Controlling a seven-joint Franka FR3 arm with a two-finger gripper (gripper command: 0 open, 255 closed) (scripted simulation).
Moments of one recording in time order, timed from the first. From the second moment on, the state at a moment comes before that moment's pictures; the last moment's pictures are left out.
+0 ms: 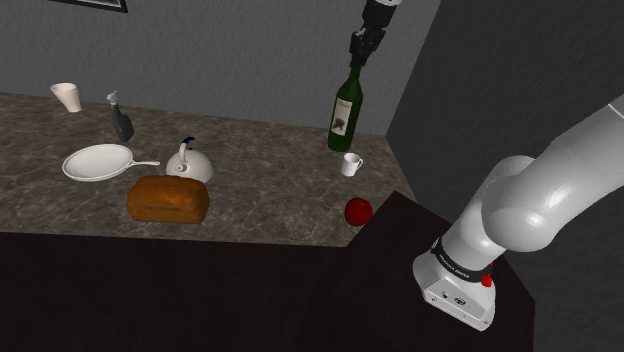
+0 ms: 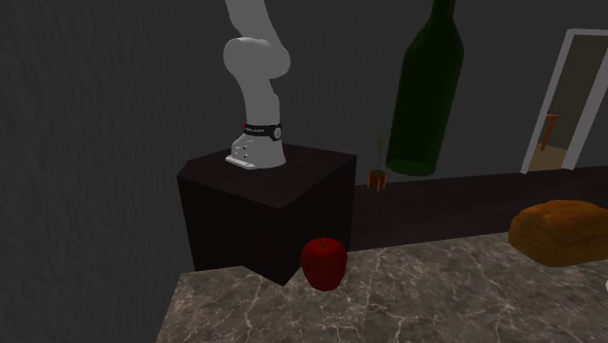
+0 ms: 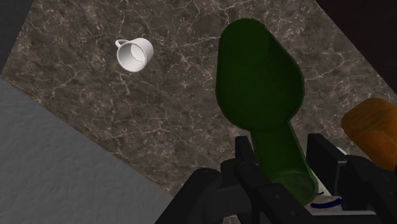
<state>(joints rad) 0.06 -0.27 -0.31 -2.02 -0.11 1.95 -0.17</state>
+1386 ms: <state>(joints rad) 0.22 0.24 -0.15 -1.65 -0.05 2.05 0.15</state>
